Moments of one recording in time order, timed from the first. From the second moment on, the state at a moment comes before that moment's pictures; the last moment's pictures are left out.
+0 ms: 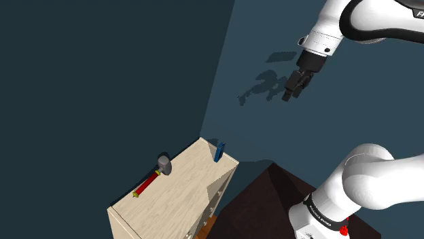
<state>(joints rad) 0.02 -0.80 -0.07 -2.43 -0.02 1.62 -0.02</state>
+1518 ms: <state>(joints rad) 0.04 -0.16 -0.06 -2.56 -0.01 2.35 0.01</state>
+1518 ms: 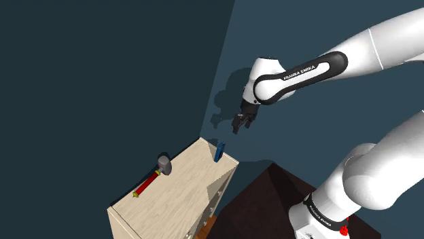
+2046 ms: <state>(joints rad) 0.04 0.19 -0.06 -2.43 0.00 2.55 0.02</state>
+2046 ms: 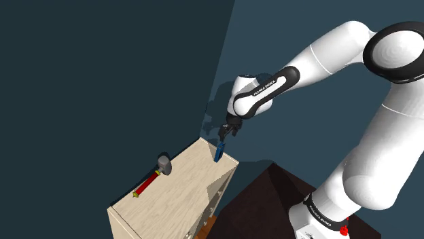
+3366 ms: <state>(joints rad) 0.04 0.43 -0.05 -2.34 0.01 2.70 0.02</state>
